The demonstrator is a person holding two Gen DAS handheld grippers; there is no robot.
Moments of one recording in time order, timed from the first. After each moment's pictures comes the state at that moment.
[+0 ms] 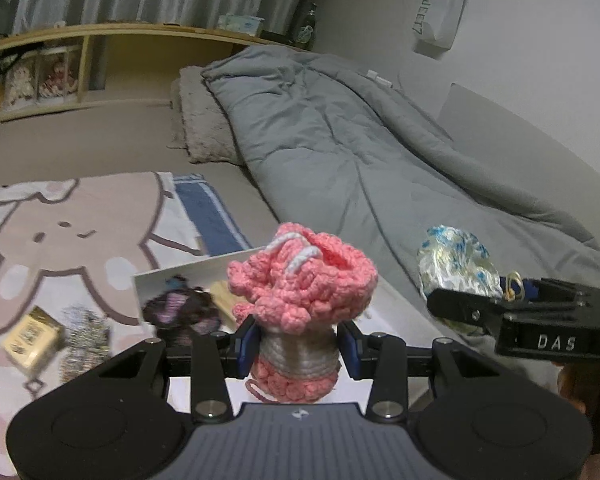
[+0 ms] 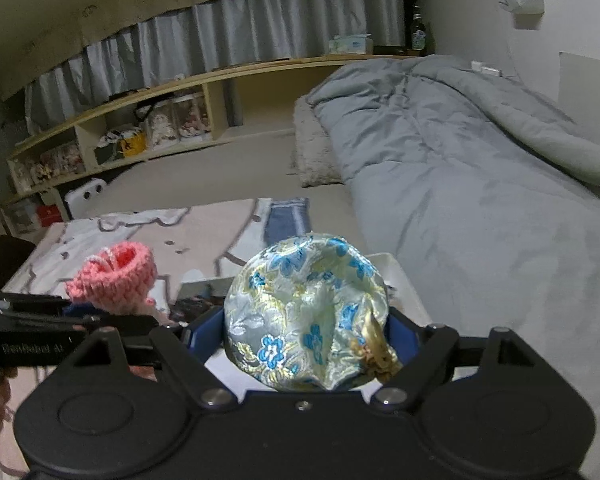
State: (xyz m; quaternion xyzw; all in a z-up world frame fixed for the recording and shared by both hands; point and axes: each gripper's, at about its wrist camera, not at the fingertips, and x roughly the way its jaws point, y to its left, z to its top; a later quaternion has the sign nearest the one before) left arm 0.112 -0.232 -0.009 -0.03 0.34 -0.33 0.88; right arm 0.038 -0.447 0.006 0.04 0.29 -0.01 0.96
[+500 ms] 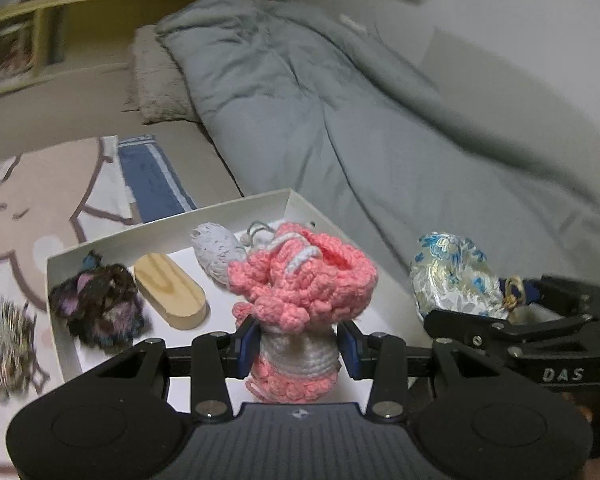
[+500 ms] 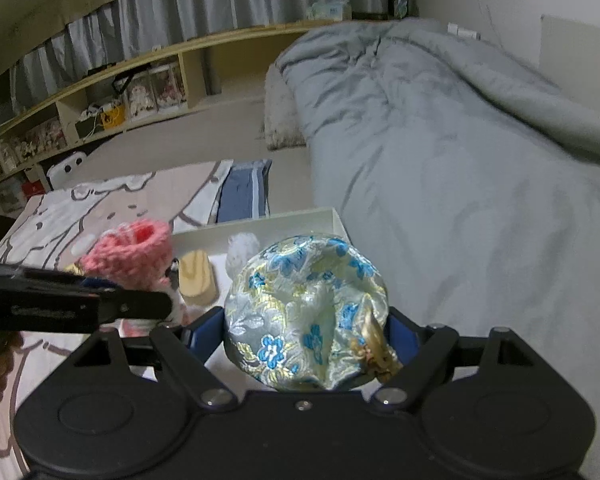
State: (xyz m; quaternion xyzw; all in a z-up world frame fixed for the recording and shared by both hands) left arm 0.131 -0.319 -0.048 0.02 0.39 -0.35 0.85; right arm 0.038 -0.508 -0.035 0.05 0.34 -0.01 0.94
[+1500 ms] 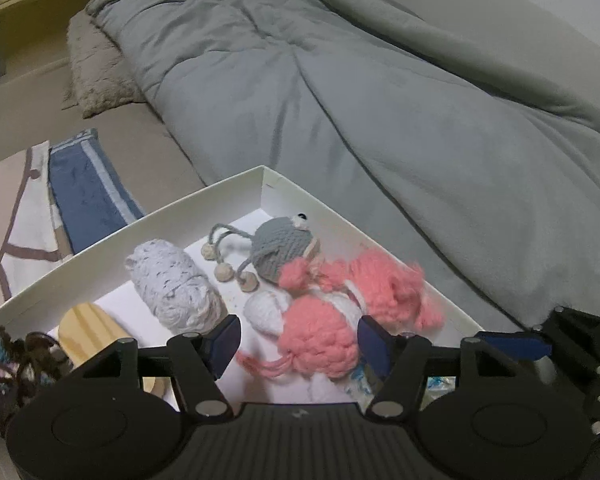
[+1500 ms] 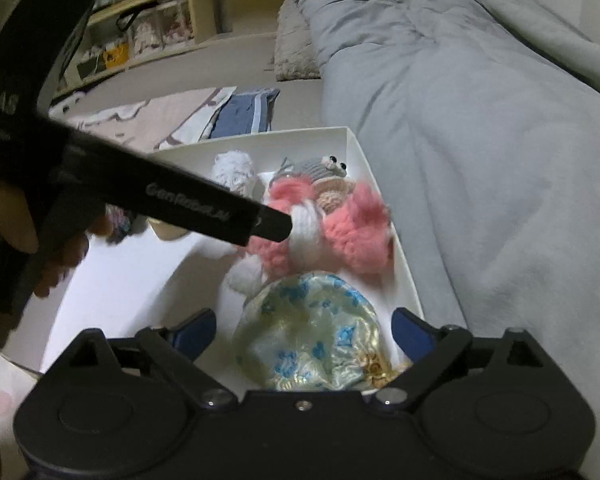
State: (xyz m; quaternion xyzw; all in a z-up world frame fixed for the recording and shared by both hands) left arm 0.199 -0.394 -0.102 0.09 0.41 -0.38 0.83; right arm 0.073 -0.510 -0.098 0.04 0.39 0.02 0.92
